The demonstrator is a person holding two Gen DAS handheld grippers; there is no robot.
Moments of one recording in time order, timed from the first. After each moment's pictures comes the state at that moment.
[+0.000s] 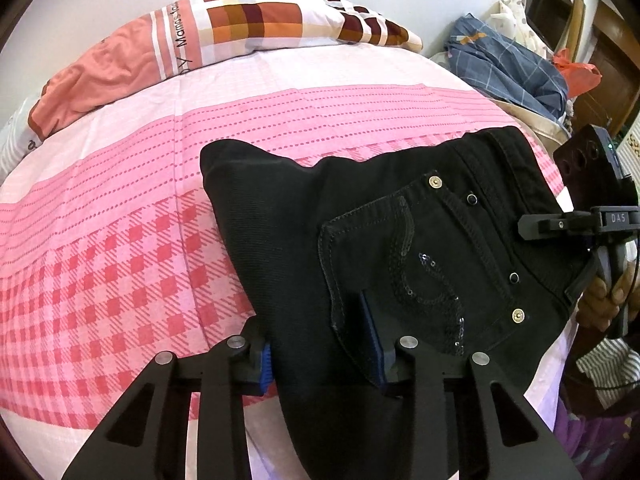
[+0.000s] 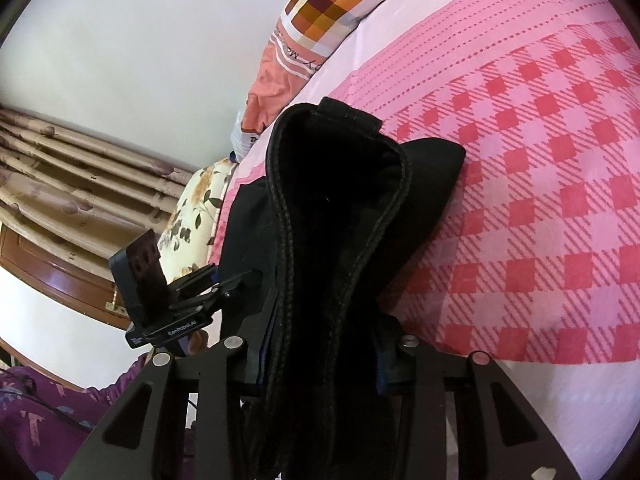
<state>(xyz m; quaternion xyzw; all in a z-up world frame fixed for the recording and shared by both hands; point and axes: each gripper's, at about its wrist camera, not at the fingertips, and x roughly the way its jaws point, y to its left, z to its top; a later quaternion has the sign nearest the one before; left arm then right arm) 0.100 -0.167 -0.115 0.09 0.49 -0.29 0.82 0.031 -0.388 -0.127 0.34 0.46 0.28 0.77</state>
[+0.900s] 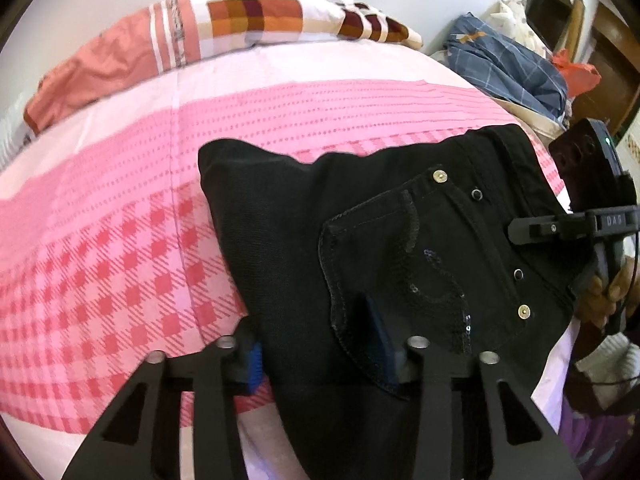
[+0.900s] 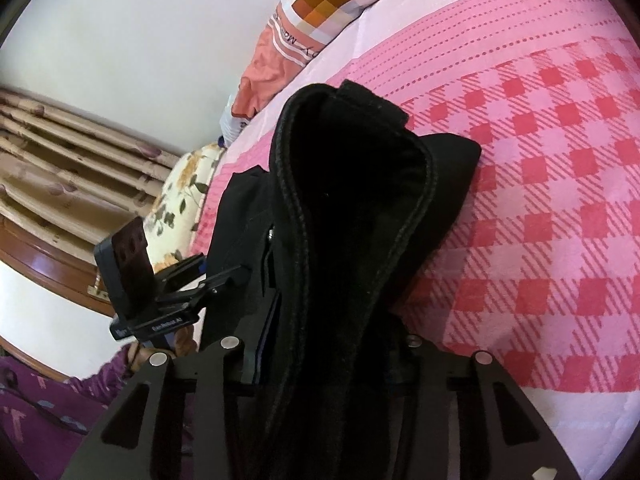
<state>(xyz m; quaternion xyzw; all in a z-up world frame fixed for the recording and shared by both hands) 0.099 -0.166 -0.120 0.09 0.49 -0.29 0.82 0.032 -0.371 -0.126 0.31 0.47 0.28 0.78</state>
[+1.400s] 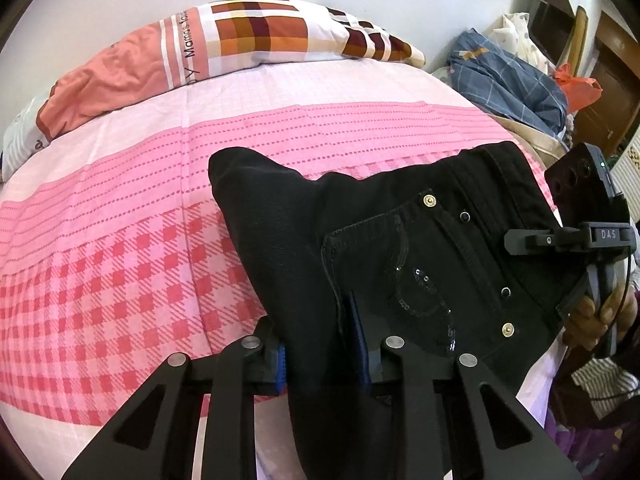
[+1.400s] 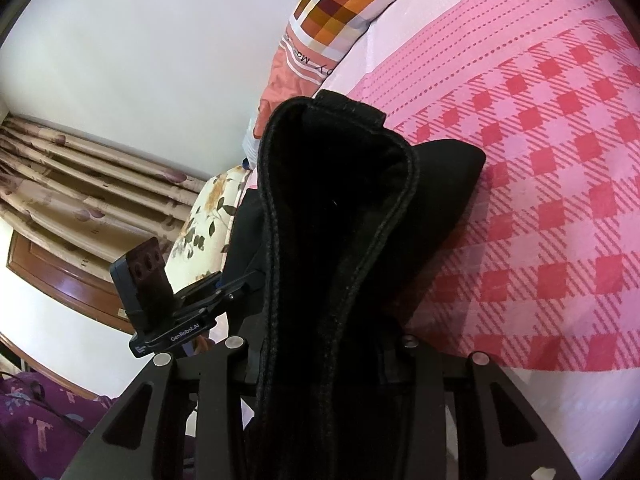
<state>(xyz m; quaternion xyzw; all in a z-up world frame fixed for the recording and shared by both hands) 0.100 -0.164 -0.102 0.07 0.48 -0.28 0.83 0.025 -0.376 -0.126 0.36 0.44 0.30 0.77</state>
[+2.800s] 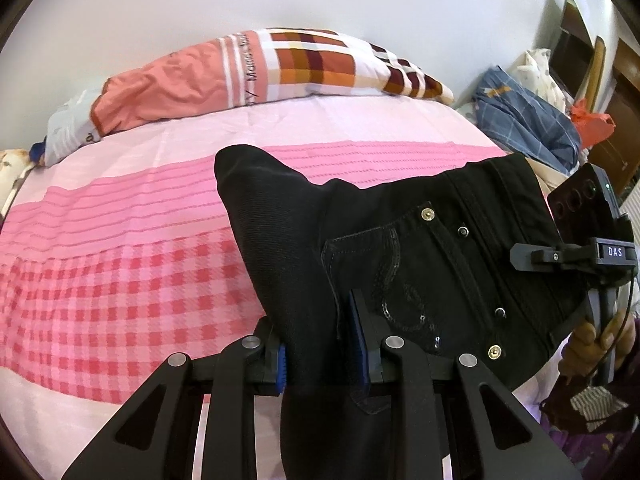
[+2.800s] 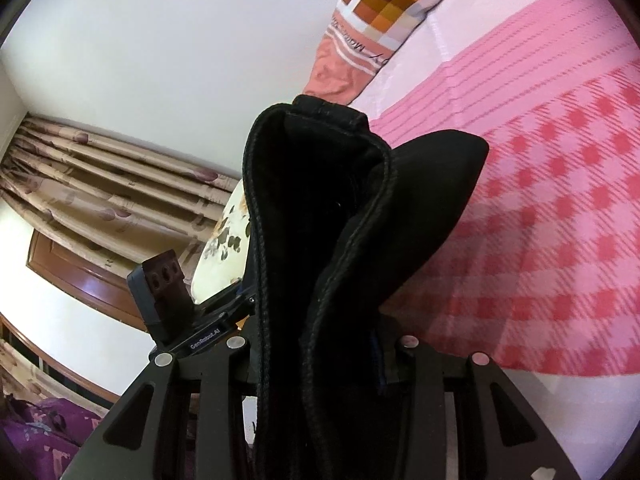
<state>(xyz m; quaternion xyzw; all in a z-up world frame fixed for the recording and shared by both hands) 0.094 -0.097 -0.063 0.04 0.45 -0.24 0.86 0.058 -0.298 -0.102 0.38 0.42 0.34 0.75</state>
